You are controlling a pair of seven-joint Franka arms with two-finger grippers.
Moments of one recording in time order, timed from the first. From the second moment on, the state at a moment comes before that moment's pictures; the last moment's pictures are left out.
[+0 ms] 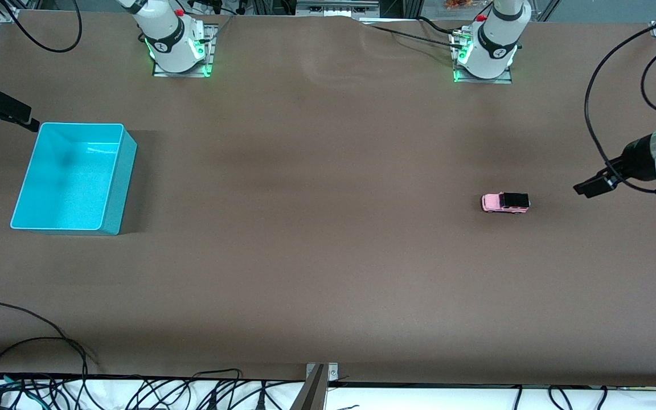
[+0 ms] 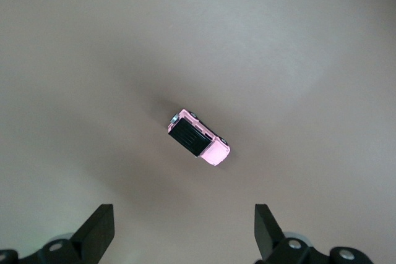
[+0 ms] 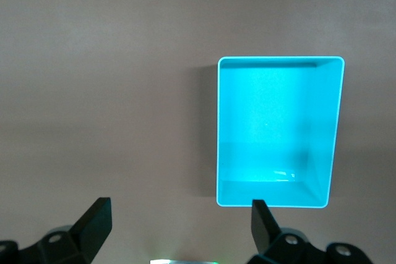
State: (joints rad) left arm 0.16 0.20 -0.09 -1.62 -0.04 1.64 -0.65; right arm -0.02 0.00 -0.08 -1.58 0.03 1.51 -0.08
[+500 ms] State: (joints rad) left arm 0.15 0.32 -0.10 -1.63 0.00 1.66 -1.13; right arm -0.02 0.00 -0.08 -1.58 0.03 1.51 -0.08
